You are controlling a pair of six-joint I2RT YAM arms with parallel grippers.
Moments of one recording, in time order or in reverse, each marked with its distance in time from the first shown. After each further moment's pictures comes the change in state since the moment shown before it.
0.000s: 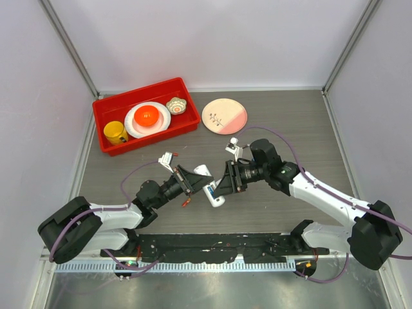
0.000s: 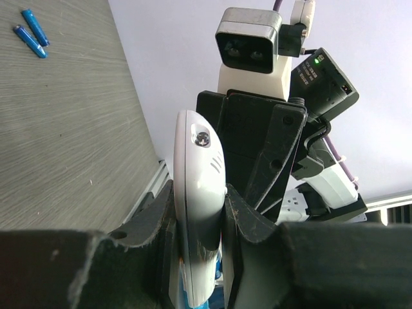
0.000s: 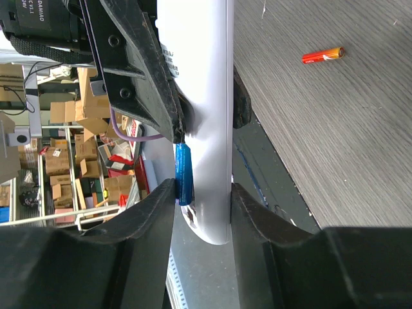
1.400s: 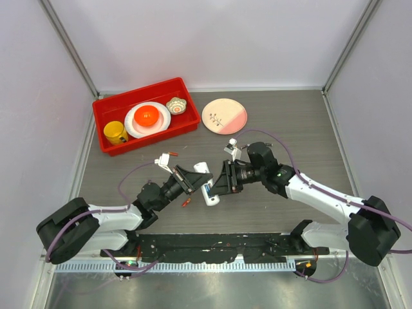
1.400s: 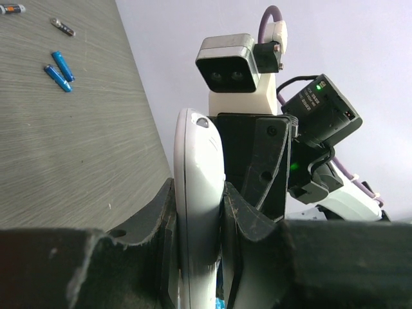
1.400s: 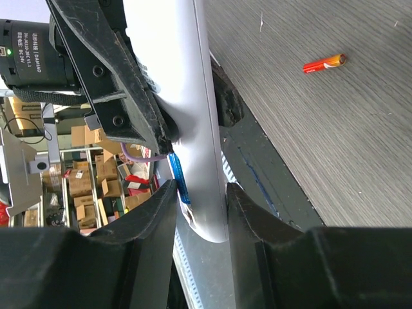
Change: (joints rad) left arm -0.051 -0.020 0.000 -0.011 -0.148 0.081; right arm 0.037 0.026 -0.045 0.138 0.075 0.158
